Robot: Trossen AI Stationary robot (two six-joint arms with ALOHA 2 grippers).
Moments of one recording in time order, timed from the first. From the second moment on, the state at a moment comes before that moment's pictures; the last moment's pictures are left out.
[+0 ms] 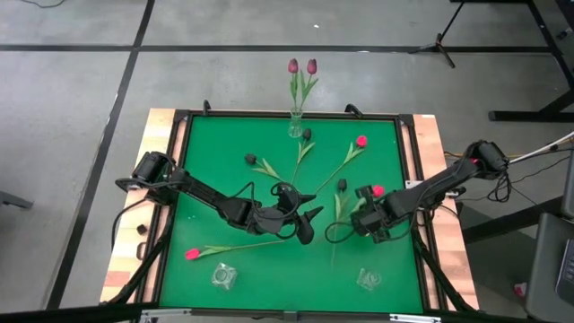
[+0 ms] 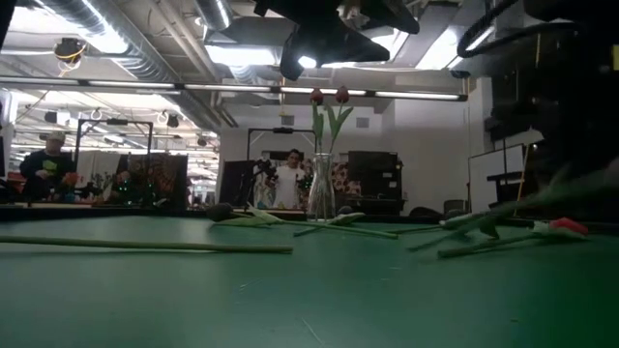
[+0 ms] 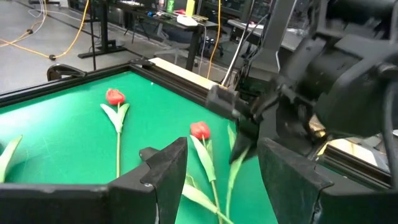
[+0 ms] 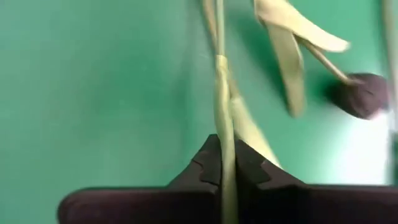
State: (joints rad) left arm -0.32 1.88 1.19 0.44 -0.77 -0.44; right arm 0.45 1.37 0.80 -0.93 0.25 0.07
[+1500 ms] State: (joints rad) left arm -0.01 1.88 1.19 0.39 0.15 -0.65; right arm 0.45 1.37 1.15 -0.98 0.91 -1.20
